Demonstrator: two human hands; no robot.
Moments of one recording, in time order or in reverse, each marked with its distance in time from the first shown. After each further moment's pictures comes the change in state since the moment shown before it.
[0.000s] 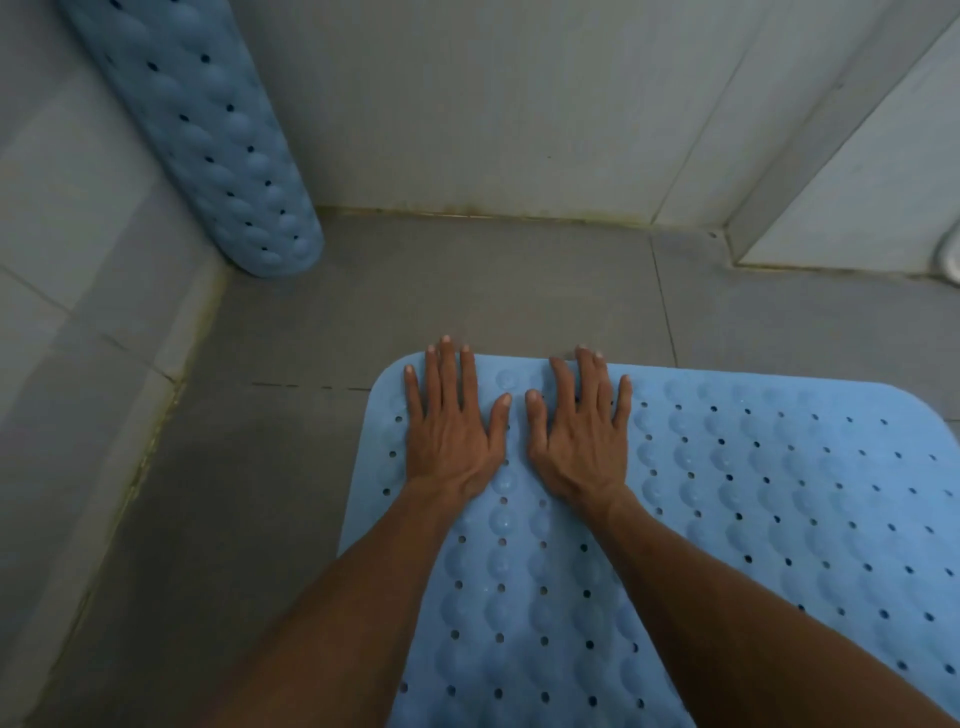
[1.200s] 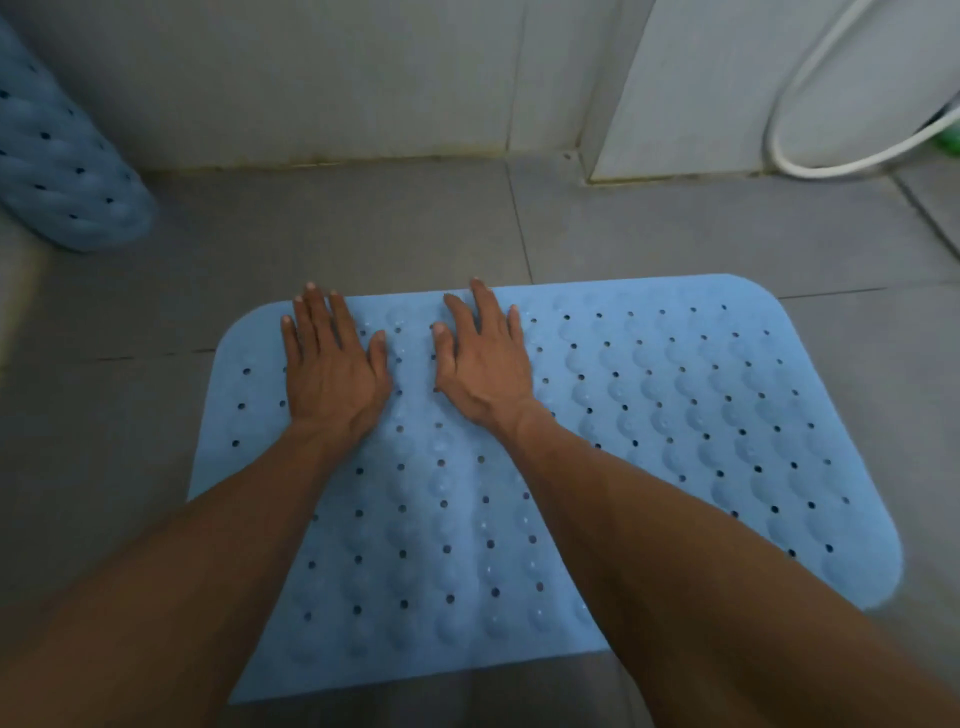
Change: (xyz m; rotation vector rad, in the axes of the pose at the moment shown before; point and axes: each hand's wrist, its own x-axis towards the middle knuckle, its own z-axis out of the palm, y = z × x) left_hand -0.010 0.048 -0.004 0.095 0.019 -0.051; right_hand -0.009 0.055 -0.034 0.268 -0.065 -0.012
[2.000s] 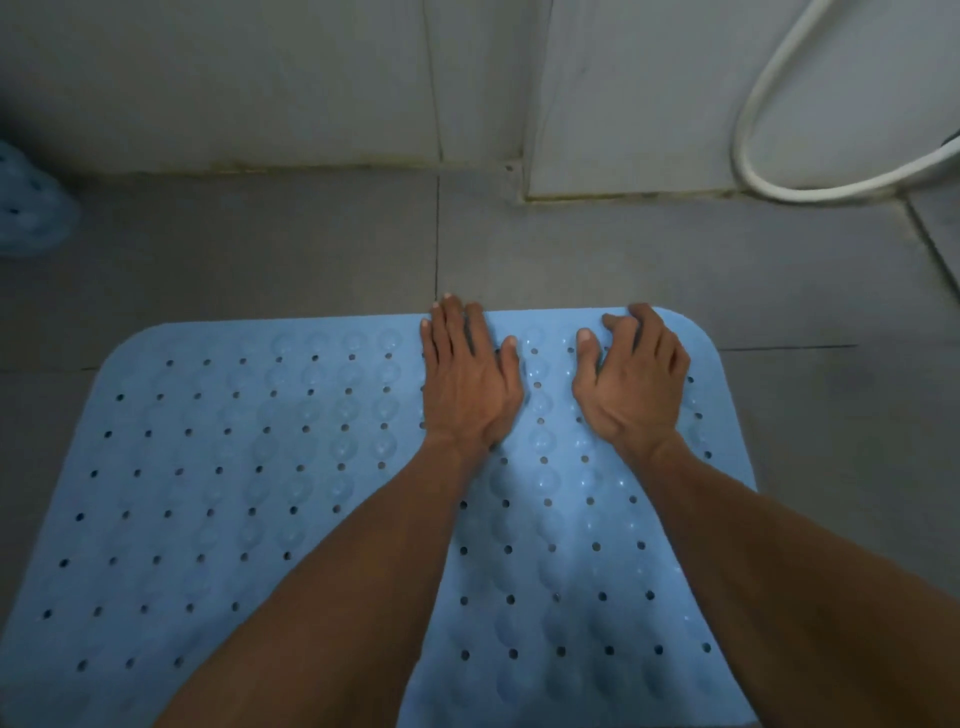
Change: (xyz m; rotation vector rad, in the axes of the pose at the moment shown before) left_hand 0.004 0.263 0.039 -0.199 -0.019 0.067; right_hand 0.020 0.237 -0.119 -0.227 0.271 0.206
